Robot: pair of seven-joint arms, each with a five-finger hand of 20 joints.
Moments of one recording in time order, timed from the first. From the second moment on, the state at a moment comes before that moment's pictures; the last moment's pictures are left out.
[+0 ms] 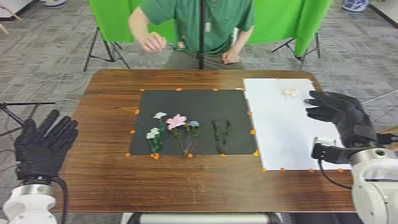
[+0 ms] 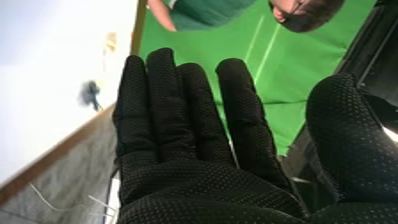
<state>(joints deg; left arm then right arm) 129.6 -59.0 -103.5 -119.4 13.7 13.2 18.9 -118.8 -58.2 103.6 -125.6 -75.0 11.9 13.1</state>
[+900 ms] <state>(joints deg) 128.2 -57.9 -102.4 -119.6 14.1 13.1 18.2 -106.9 -50.3 93.7 -110.8 -134.4 7.8 17.9</state>
